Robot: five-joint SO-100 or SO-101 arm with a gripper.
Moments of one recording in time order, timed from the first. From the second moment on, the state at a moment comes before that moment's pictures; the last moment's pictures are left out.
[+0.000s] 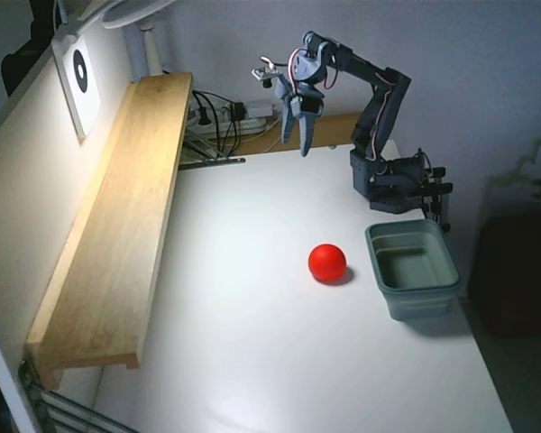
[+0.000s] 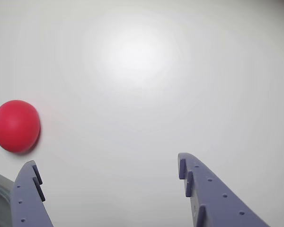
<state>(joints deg) 5.3 117.3 77.6 99.7 -90.1</state>
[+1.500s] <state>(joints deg) -26.5 107.1 72.9 97.9 -90.1</state>
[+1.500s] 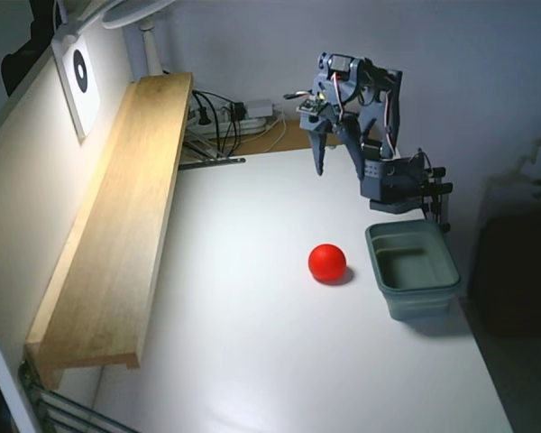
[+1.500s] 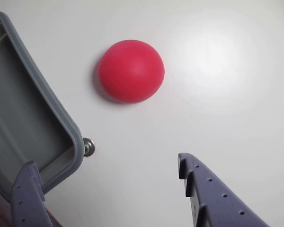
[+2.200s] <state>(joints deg) -26.5 93.0 63.4 91.7 -90.1</state>
